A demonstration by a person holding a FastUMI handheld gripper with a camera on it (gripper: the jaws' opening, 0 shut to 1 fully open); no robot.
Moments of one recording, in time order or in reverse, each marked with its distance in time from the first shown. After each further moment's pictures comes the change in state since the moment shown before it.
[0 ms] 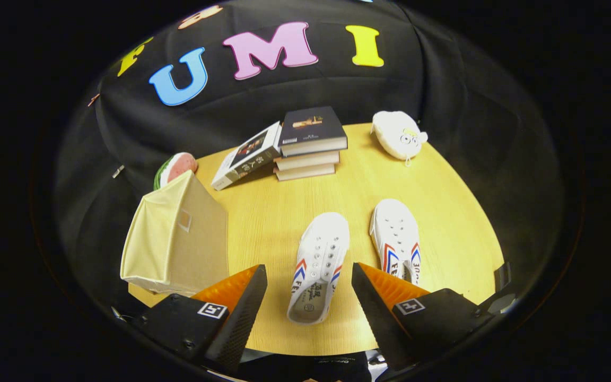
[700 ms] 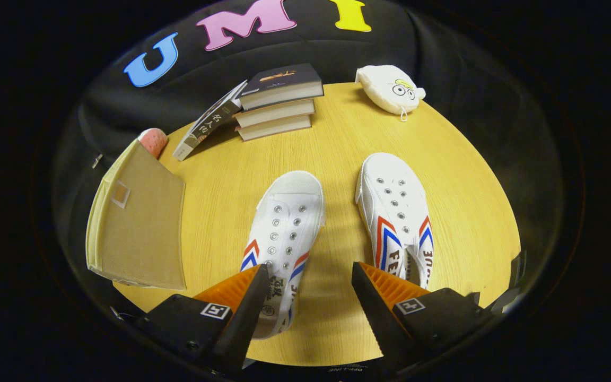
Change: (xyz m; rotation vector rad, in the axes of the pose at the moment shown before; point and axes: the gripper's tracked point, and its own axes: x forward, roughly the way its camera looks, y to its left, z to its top) arm 0.077 -0.060 -0.046 -0.020 0.148 -0.070
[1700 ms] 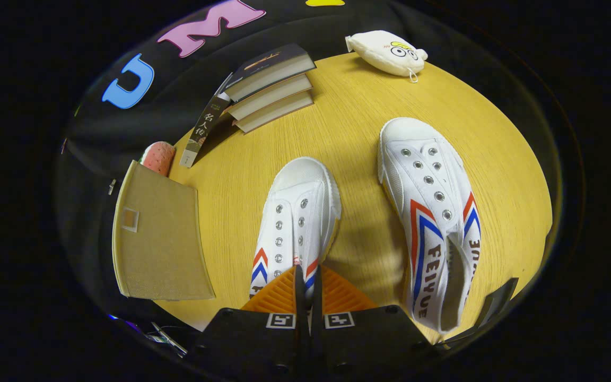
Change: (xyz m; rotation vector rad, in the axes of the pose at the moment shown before) arm 0.003 0.024 -0.001 0.202 0.106 0.175
